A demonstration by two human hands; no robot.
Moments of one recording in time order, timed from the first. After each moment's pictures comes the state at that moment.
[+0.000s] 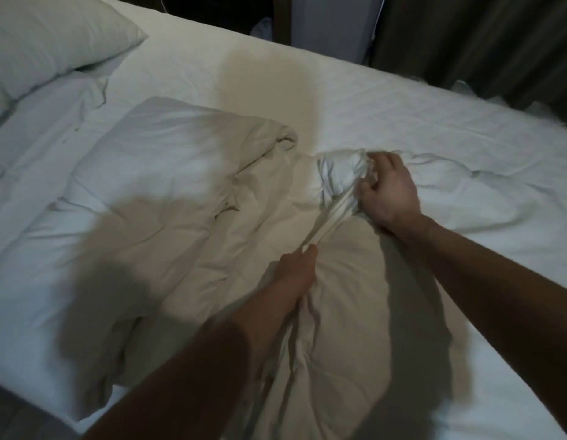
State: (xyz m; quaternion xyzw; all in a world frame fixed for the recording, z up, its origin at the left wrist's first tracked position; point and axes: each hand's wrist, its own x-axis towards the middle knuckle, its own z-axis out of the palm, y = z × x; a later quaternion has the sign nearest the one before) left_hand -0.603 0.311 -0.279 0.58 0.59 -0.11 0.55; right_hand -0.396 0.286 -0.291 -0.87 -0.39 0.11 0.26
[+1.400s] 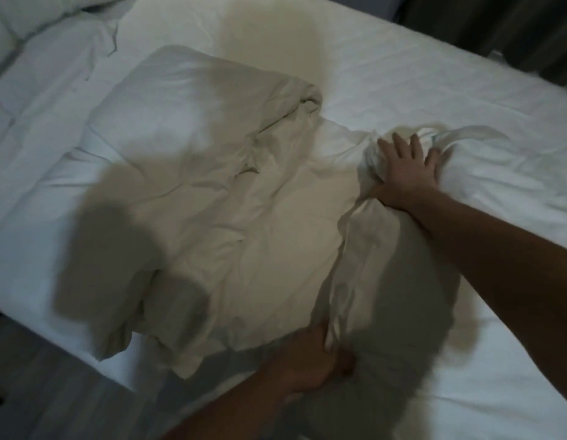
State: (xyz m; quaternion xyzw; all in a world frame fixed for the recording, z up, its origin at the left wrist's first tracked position) left_hand -0.715 0.196 -0.303 0.66 0.40 -0.29 0.57; right_hand -0.397 0.289 -0.321 -0.87 -0.46 0.17 -0.06
